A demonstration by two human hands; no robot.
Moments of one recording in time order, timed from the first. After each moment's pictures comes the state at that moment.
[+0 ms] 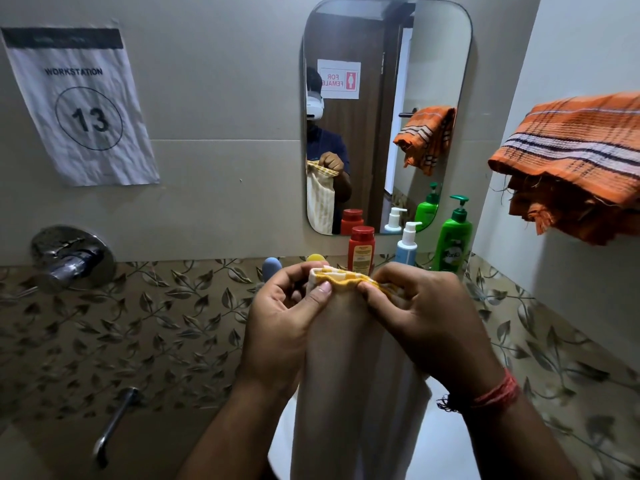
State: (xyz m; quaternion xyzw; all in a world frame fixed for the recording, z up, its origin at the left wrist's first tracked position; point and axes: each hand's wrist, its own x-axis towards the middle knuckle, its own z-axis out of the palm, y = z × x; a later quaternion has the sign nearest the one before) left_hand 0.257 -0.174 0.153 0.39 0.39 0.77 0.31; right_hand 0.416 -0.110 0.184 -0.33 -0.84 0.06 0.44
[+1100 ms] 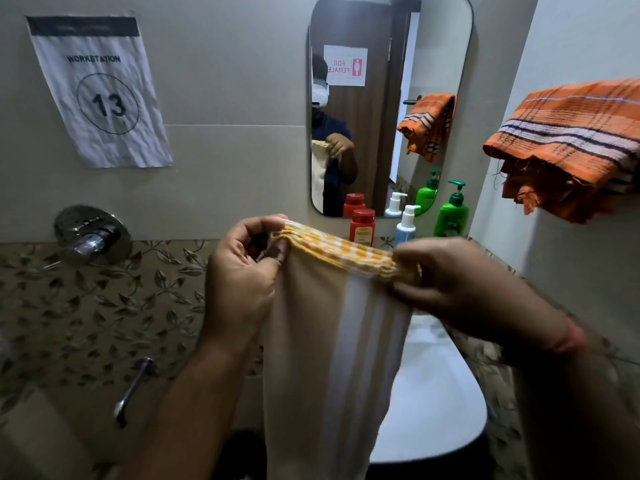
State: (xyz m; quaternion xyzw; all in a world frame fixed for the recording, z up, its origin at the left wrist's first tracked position) left_hand 0.233 -0.207 0.172 0.45 0.43 0.77 0.12; right_hand 0.466 -0.135 0.225 -0.20 -0.95 0.08 0.23
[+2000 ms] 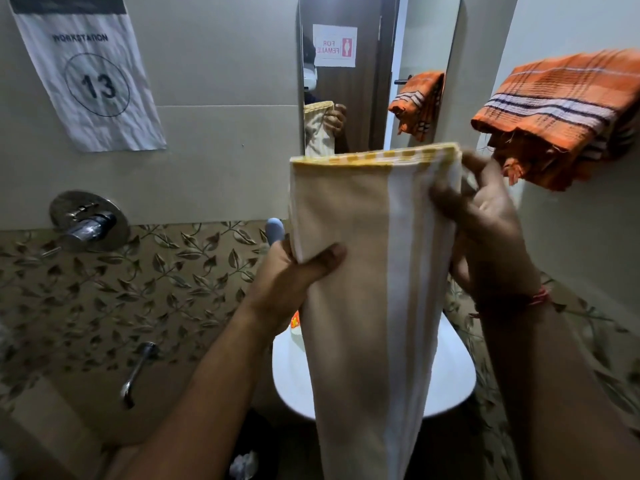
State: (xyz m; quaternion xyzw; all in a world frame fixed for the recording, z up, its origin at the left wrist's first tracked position) left_hand 0.268 -0.221 0.154 0.44 0.44 0.68 0.38; right_hand 0.471 -0.128 0.206 -0.11 -0.61 0.54 0.56
